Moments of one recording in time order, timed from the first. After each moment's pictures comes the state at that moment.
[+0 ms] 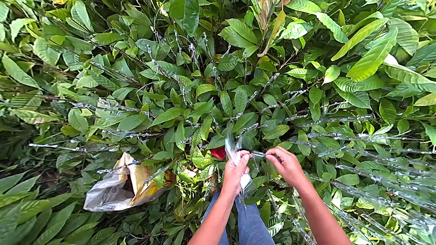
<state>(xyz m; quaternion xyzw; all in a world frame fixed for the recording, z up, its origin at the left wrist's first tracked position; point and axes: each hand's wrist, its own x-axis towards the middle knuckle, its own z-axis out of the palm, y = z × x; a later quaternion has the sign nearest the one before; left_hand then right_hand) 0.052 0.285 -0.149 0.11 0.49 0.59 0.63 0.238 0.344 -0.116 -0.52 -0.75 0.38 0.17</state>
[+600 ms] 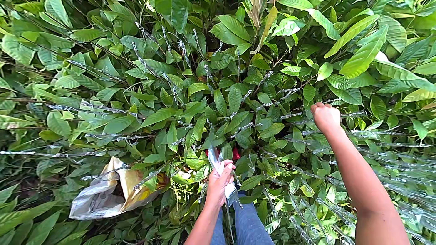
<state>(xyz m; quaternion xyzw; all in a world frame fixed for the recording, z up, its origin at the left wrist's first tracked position) 0.029 0.255 -0.161 0.08 0.55 0.56 0.61 0.344 0.503 -0.108 -0.64 -0.75 -0.01 -0.19</state>
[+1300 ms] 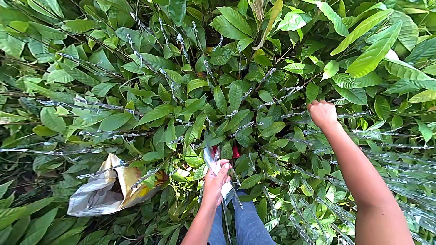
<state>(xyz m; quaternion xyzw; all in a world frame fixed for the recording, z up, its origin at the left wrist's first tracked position) 0.021 0.256 -0.167 0.08 0.56 0.56 0.61 0.331 0.520 -0.114 -0.59 -0.76 0.02 -0.28</state>
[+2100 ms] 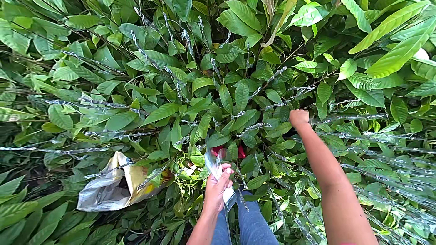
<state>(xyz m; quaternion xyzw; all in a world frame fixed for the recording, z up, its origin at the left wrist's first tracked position) 0.005 0.250 -0.173 0.05 0.57 0.56 0.60 0.253 0.525 -0.212 -0.66 -0.64 0.13 -0.39</state>
